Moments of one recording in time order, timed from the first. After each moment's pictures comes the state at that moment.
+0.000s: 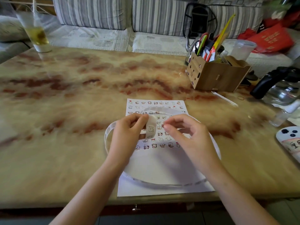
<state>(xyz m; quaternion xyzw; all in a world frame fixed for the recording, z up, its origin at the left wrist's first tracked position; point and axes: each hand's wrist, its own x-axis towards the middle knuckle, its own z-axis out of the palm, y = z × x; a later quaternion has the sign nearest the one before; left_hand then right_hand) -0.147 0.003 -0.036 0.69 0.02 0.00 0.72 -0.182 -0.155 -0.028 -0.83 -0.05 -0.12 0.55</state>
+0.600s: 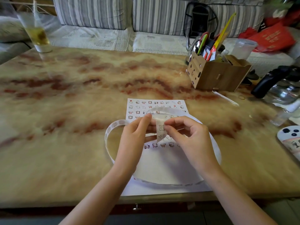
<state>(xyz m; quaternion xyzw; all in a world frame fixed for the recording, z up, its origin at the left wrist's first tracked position) -0.161 -0.010 -0.032 0.63 0.01 -0.05 0.78 -0.177 -0.152 -0.037 -0.80 -0.04 -0.15 0.58</state>
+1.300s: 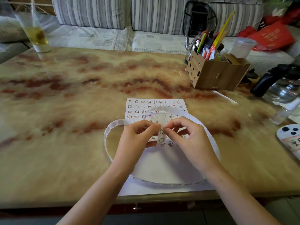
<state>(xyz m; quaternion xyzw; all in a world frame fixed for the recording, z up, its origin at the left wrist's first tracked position) -0.161 -0.008 -0.036 0.67 0.00 -0.08 0.74 -0.177 -0.159 -0.040 -0.85 -0.07 -0.14 0.51</state>
